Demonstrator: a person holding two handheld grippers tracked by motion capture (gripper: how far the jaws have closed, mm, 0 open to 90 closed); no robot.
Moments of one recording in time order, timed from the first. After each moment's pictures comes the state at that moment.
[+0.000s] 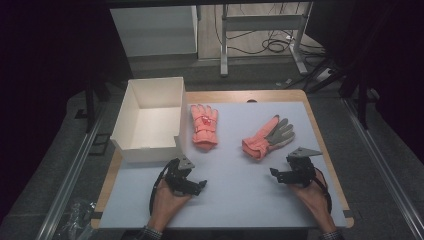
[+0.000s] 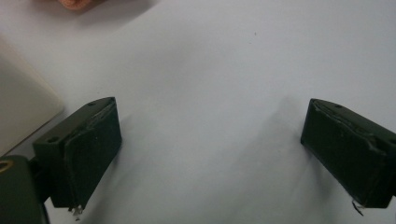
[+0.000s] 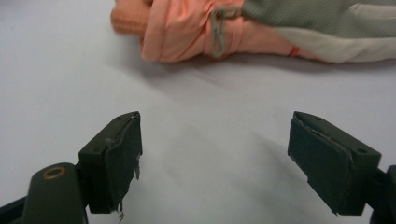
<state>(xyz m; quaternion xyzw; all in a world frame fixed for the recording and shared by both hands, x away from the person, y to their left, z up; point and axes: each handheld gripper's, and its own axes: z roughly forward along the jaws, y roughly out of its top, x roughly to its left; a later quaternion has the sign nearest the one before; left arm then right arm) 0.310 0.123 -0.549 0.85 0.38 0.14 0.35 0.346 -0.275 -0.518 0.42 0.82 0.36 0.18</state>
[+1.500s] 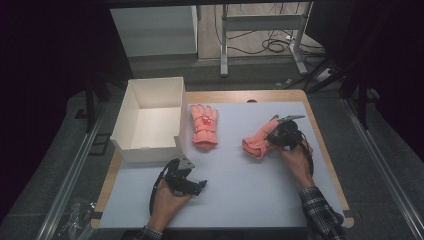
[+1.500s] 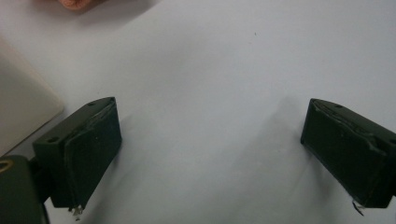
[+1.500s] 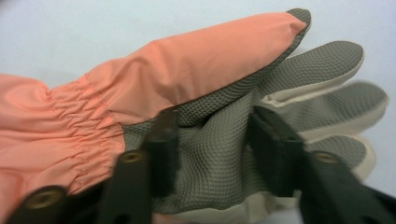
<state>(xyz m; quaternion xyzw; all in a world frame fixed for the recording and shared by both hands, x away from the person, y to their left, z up) 0.310 0.123 -0.549 0.85 0.38 0.14 0.35 0.455 -0.245 -0.502 0.49 0.79 0.29 0.22</state>
